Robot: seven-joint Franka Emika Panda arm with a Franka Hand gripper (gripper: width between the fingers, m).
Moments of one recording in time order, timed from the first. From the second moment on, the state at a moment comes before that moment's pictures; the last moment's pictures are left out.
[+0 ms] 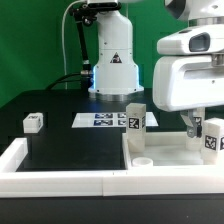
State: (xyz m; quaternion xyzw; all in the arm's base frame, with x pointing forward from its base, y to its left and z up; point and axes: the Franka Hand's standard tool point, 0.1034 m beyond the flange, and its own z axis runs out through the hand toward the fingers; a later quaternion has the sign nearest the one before) arm 0.617 0.121 0.072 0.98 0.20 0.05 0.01
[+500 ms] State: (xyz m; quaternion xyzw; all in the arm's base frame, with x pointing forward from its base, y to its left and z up) arm 0.617 0.119 0.072 0.98 0.21 0.05 0.01
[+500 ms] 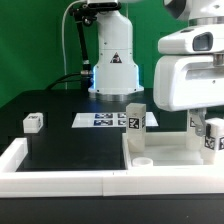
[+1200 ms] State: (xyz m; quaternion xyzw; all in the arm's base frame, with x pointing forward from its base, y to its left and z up) arm 0.617 0.120 0.072 1.00 -0.03 0.05 0.00
